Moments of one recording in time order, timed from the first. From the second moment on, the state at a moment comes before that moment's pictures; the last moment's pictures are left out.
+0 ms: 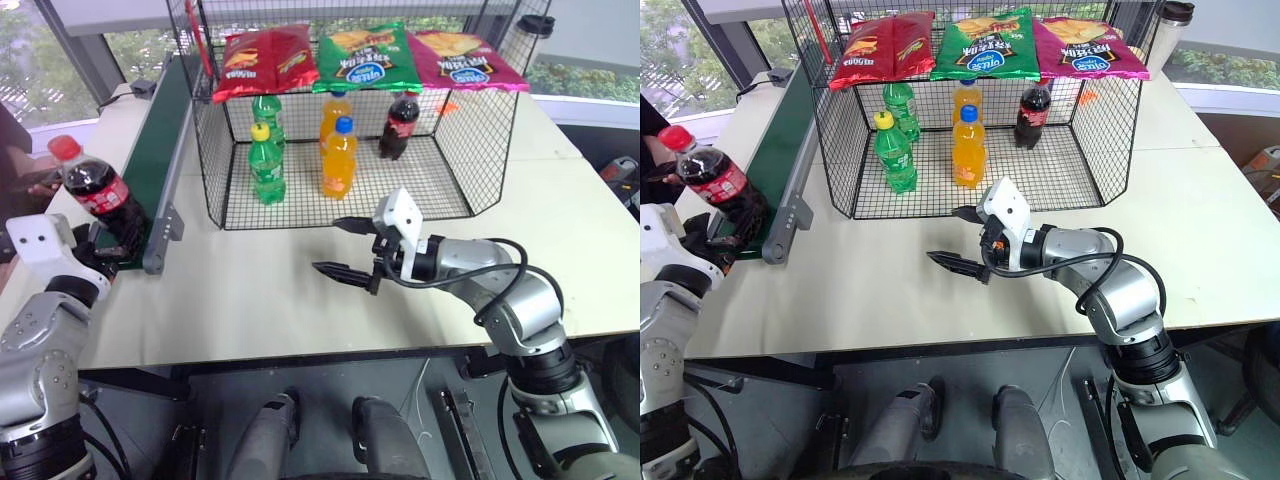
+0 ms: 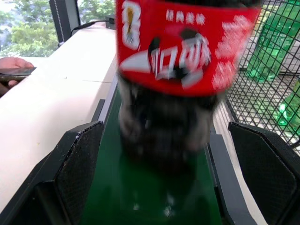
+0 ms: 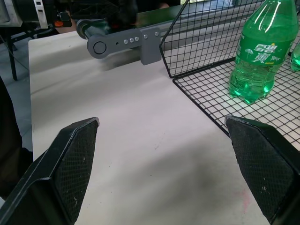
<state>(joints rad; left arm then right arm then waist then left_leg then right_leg) -0.09 0.48 0.57 -0.32 -0.55 0.60 -0.19 -0.50 -0.49 0.15 -0.35 0.45 0.69 0.79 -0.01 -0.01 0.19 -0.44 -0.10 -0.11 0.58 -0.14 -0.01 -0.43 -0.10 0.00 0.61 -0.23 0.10</state>
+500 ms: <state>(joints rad) -0.07 0.50 0.58 -0.33 -0.67 0.63 -0.26 -0.49 -0.52 0.15 -0.35 0.45 0.69 0.79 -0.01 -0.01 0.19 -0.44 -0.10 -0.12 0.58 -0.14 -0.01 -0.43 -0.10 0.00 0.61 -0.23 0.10</state>
